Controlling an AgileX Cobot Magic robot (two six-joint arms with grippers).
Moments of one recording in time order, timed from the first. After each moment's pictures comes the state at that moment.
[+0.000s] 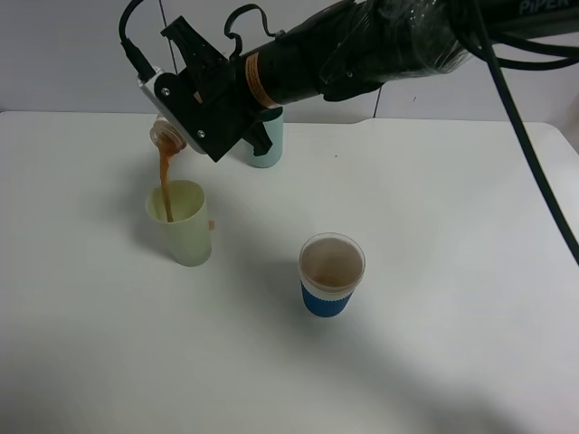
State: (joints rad) left arm 0.04 -0.01 -0.51 -0.02 1.05 0.02; right arm 0.73 2.00 -1.45 -1.74 -0.31 -0.20
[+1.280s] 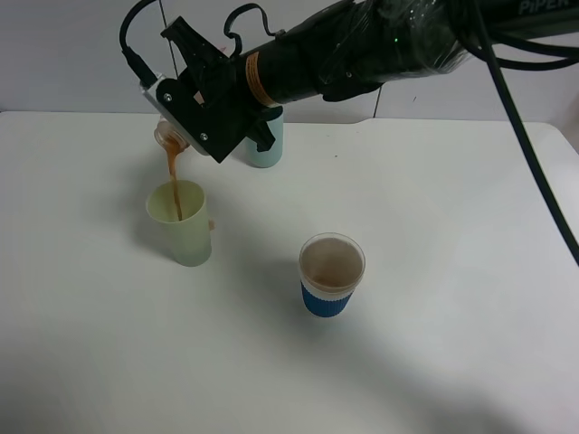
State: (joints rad) left arm 0.04 -0.01 -0.51 -0.02 1.05 0.02; right arm 0.73 2.00 -1.45 -1.74 -0.29 -0.26
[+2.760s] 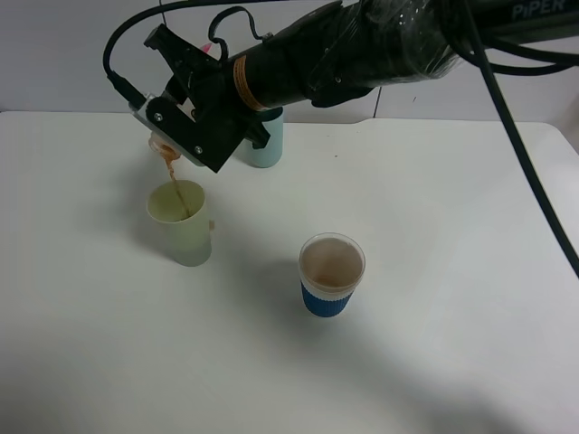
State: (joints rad) left arm 0.04 -0.01 -0.51 -0.02 1.05 0.02; right arm 0.77 2.00 -1.45 -1.74 -0.23 -0.37
